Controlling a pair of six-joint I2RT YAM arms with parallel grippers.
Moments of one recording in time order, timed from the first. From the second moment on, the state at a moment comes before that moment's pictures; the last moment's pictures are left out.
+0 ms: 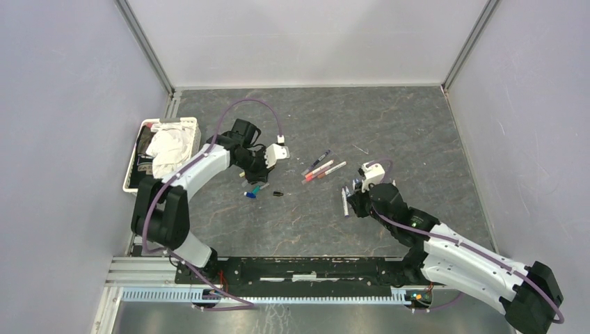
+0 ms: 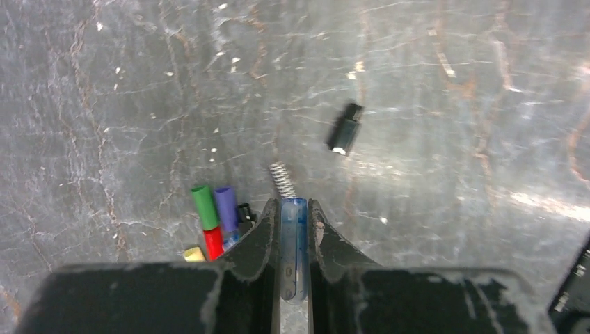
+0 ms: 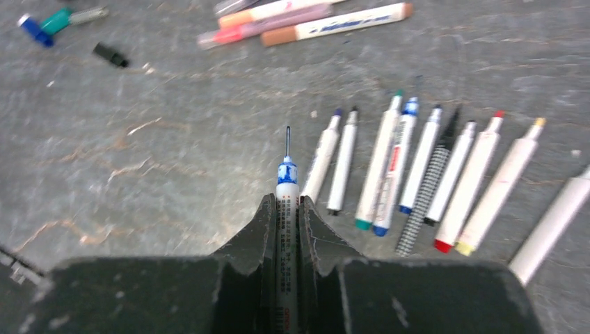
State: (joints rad) left arm -0.36 1.54 1.09 -0.76 0.50 0.90; right arm 0.82 0.77 0.41 -0.19 0.22 0.35
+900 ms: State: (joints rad) left arm -0.36 1.62 1.14 -0.67 0.40 0.70; right arm 0.74 1.14 0.35 0.23 0.40 0.33
